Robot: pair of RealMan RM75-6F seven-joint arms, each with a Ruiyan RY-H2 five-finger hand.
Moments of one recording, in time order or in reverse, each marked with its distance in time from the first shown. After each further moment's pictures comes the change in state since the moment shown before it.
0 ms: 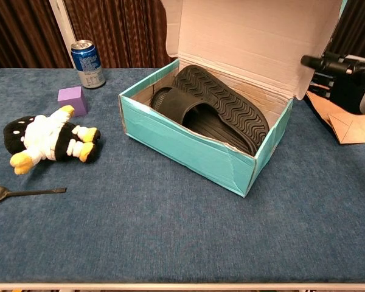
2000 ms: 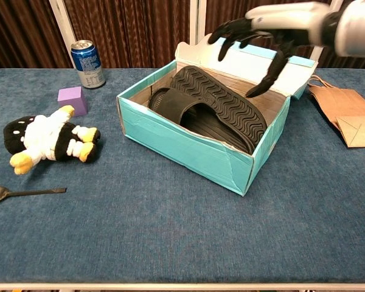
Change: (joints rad) left arm 0.016 -0.020 -0.002 0.046 0.006 0.040 -0.039; right arm 0.241 0.172 0.041 -0.121 -0.343 -0.315 -1.112
